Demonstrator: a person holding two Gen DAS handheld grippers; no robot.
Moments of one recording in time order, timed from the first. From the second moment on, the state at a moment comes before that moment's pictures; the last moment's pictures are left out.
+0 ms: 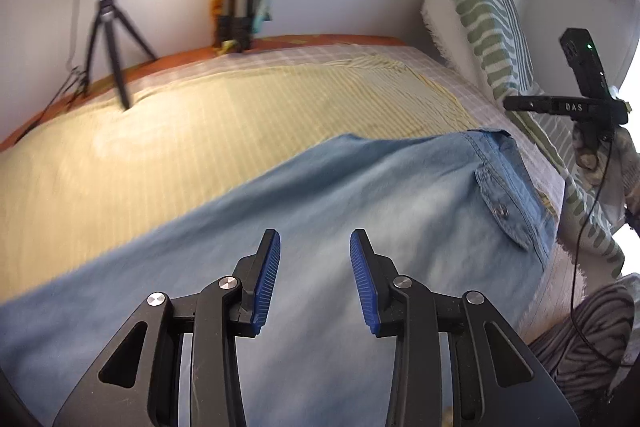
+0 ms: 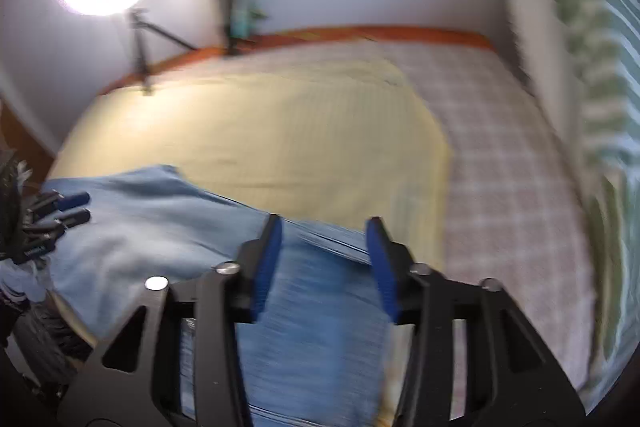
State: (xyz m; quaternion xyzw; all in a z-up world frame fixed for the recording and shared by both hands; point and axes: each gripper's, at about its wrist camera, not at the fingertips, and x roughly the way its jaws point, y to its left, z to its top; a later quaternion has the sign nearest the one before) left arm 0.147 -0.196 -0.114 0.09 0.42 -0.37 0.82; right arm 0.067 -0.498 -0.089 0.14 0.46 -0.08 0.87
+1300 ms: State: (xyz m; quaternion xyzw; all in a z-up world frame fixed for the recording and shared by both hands) left arm 0.100 -0.009 -0.019 -0.07 0.39 -0.31 0.86; right arm 0.169 -0.311 -0.052 0.11 0.43 0.10 0.89
